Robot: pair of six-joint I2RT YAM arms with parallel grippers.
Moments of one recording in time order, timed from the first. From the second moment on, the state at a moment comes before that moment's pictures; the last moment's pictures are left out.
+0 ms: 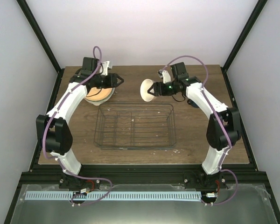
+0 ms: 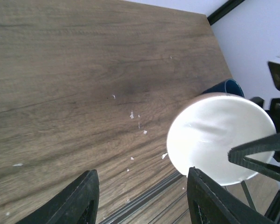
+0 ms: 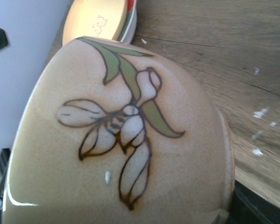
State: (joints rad) left arm -0.21 1.73 1.55 -0.56 0.57 -0.29; right arm 0.34 1.79 1.52 -0.58 -0.58 0.18
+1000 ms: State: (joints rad) left arm -0.20 1.62 1.46 -0.63 0.42 -0.27; right arm 0.94 1.72 1.57 -1.16 0.41 0.35
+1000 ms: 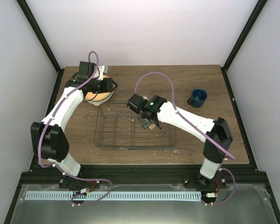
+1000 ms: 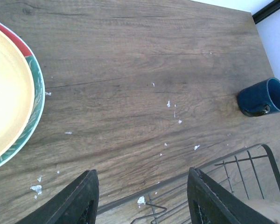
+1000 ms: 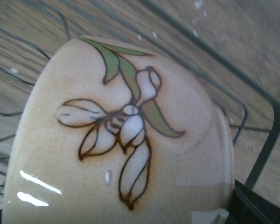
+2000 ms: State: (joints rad) left arm -0.20 1.60 1.42 -0.61 0.45 -0.28; right arm 0.96 1.94 1.49 -1.27 0.70 0.51
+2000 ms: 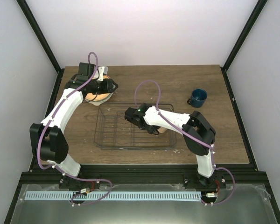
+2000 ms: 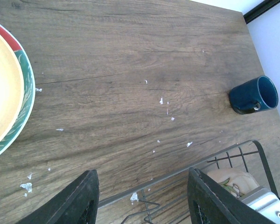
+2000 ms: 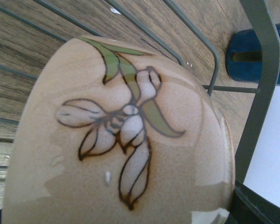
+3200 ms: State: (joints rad) left arm -0.20 1.60 1.42 -0.61 0.45 -0.28; right arm 1.07 1.93 1.50 -1.17 0.52 0.39
